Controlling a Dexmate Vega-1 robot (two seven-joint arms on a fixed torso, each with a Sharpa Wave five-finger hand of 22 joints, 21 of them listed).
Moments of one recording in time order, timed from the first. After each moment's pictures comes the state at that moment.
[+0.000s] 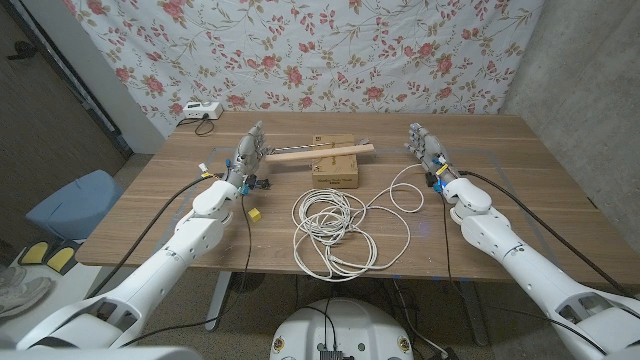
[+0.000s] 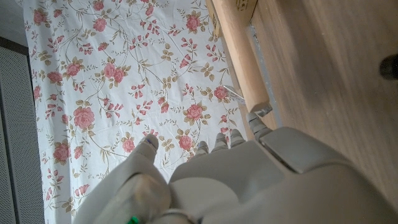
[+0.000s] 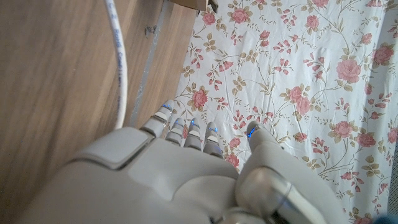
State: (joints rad) left arm 0.83 0.52 0.37 -1.30 -0.65 -0.28 -0.02; left_hand 0.15 0.11 0.40 0.07 0.21 -0.17 -0.02 0.18 0.17 -0.17 0.09 0.20 0.19 -0.17 0.09 0.18 0.17 -0.15 0.13 0.41 0.19; right arm -0.80 -0.48 -0.38 -1.24 0.65 0.31 0.06; right_hand 0.23 0.12 0.35 -0.03 0.19 0.08 -0.01 0.19 0.18 0.06 0.05 0.20 0.20 -0.03 0.06 0.20 0.19 0.14 0.09 0.20 0.18
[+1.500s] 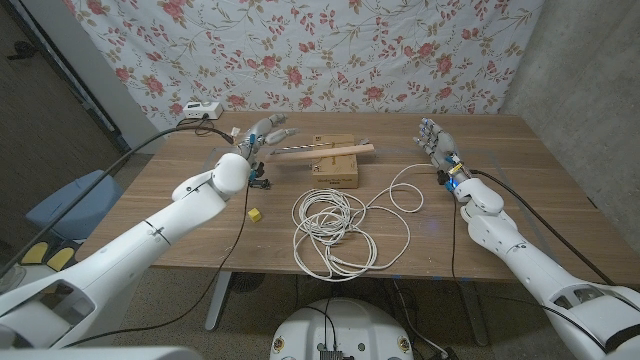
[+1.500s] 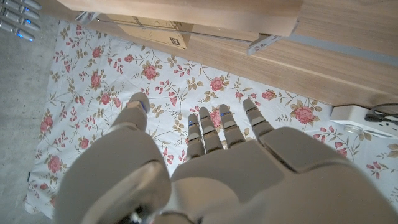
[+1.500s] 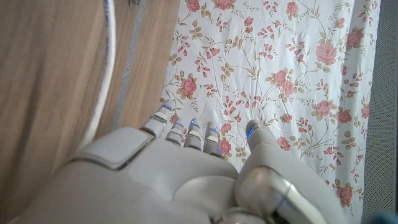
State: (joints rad) left arm 0.77 0.79 0.56 -1.87 0.07 0.39 0.25; left_hand 0.58 0.01 0.47 -0.18 0.19 0.22 -0.05 0.25 0.18 0.23 -0.08 0.30 0.20 0.18 0.00 0.23 0.19 -0.01 0.15 0.43 0.20; right arm -0.77 -0.46 -0.33 -1.09 0.72 0.45 0.22; right_hand 0.23 0.12 0.36 -0.04 0.19 0.09 -0.01 0.19 0.18 0.06 0.05 0.20 0.20 -0.03 0.06 0.20 0.19 0.14 0.09 0.20 0.18
